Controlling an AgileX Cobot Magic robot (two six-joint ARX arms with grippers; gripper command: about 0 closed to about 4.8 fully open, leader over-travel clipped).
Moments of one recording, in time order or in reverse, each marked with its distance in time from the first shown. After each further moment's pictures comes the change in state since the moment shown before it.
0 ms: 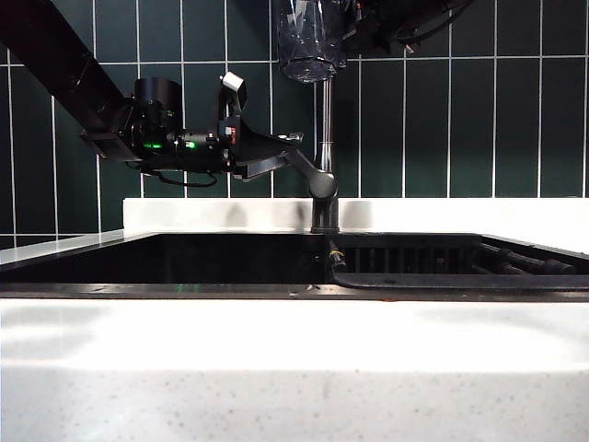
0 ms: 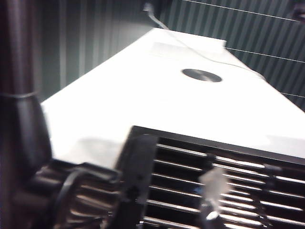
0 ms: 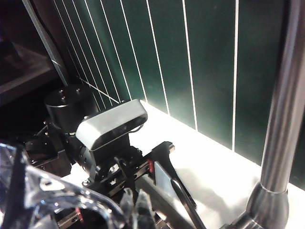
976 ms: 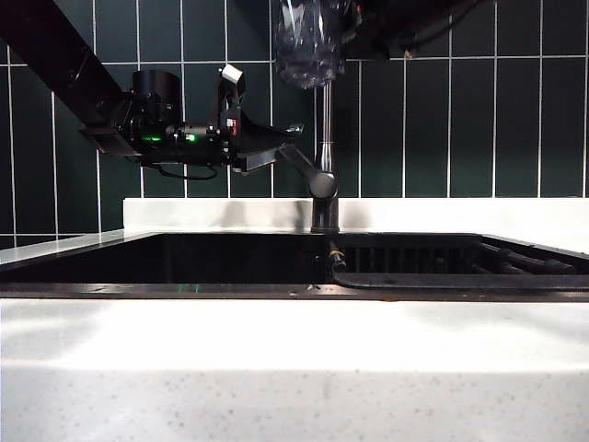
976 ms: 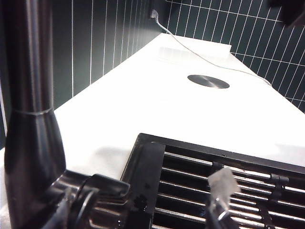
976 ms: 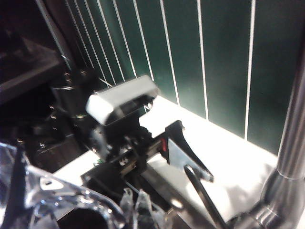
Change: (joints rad) left arm 0.001 -0.013 0.001 0.029 -0.039 -0.038; right arm 0.007 -0.019 -0.062 0.017 -0.021 0.003
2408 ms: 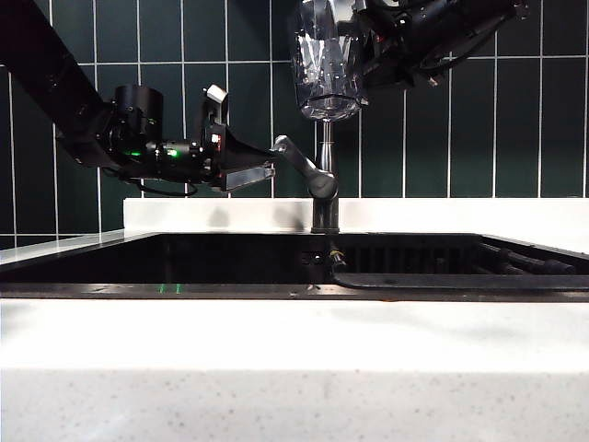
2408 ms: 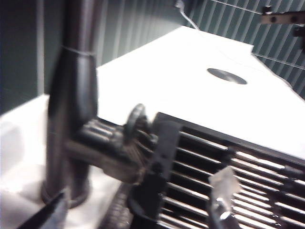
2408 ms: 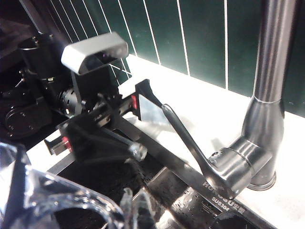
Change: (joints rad) left arm 0.042 -0.031 -0.116 -0.004 -0.050 0.010; right arm -0.027 -0.064 -0.154 -0.023 0.045 -0.019
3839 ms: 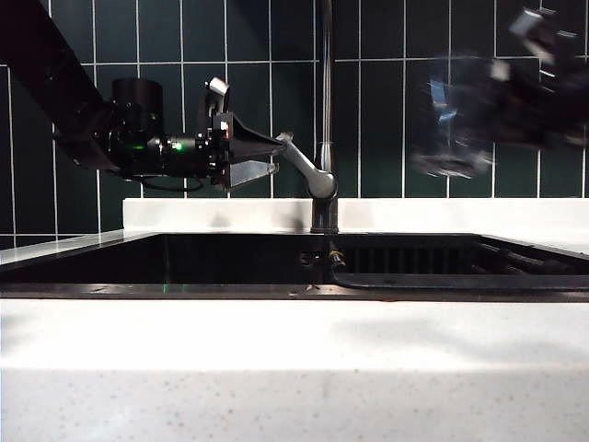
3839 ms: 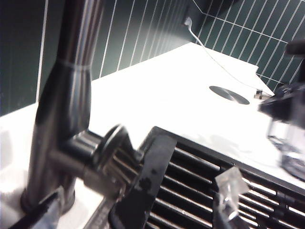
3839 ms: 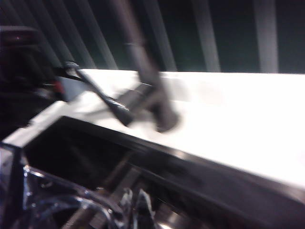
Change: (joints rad) left arm -0.025 -0.055 -0.125 0.165 -0.072 -0.175; right arm -0.280 -0.156 -0.597 0.619 -0.078 0.149
